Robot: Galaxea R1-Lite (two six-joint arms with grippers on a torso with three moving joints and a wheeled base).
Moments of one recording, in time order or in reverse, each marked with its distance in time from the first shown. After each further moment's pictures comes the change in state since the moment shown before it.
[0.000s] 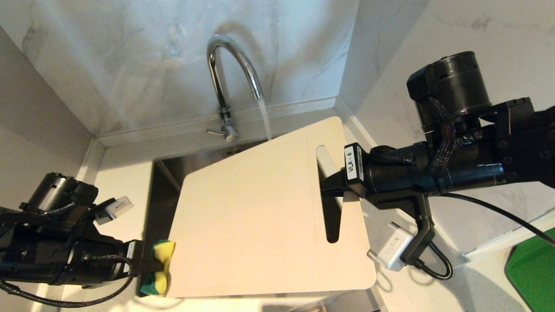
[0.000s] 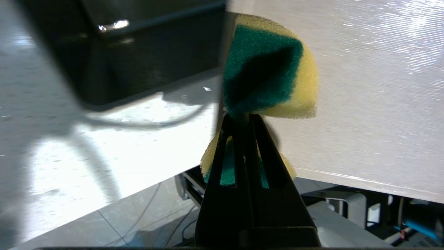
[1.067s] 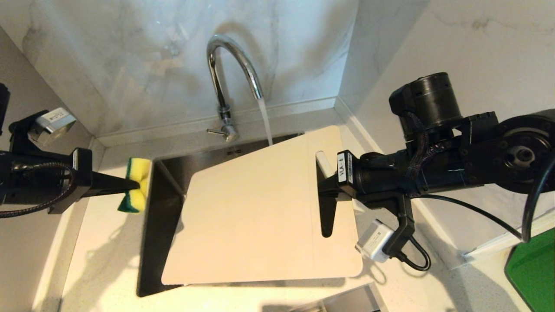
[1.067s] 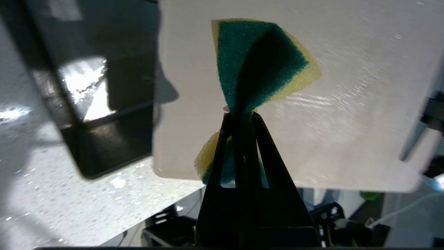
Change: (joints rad) left arm 0.145 -0.099 -0.412 0.204 -0.159 -0.016; right arm -0.034 0.082 0.007 -0.061 -0.022 -0.007
